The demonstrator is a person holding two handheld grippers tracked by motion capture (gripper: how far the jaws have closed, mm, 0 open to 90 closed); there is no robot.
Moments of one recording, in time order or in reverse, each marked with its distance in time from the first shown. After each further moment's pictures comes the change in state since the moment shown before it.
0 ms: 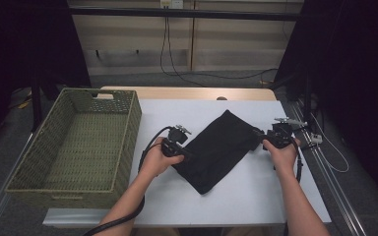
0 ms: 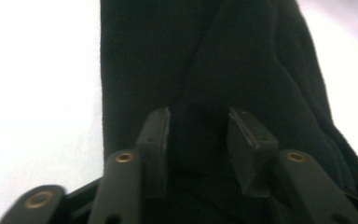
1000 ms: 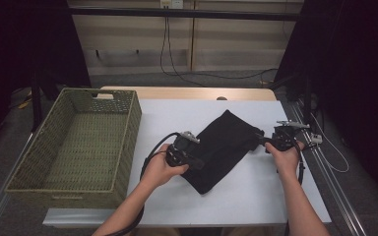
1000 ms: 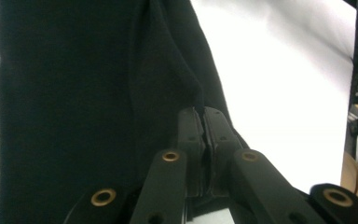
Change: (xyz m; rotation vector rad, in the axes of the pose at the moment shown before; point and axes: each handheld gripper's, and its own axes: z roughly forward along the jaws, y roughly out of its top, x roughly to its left) left arm -0.055 -0.003 -0.023 -0.048 -0.122 0.120; right arm -0.005 -0.006 -0.007 0.016 -0.048 -0.014
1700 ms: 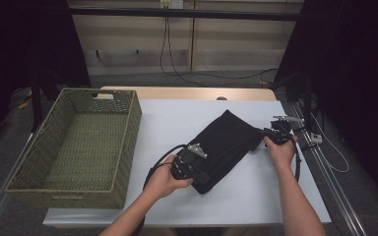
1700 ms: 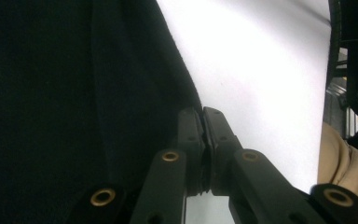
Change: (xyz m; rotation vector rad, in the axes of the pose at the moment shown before) left arm -0.021 -0.014 0.014 0.057 -0.044 0.079; right arm -0.006 0.010 0.027 0.004 0.022 -0.011
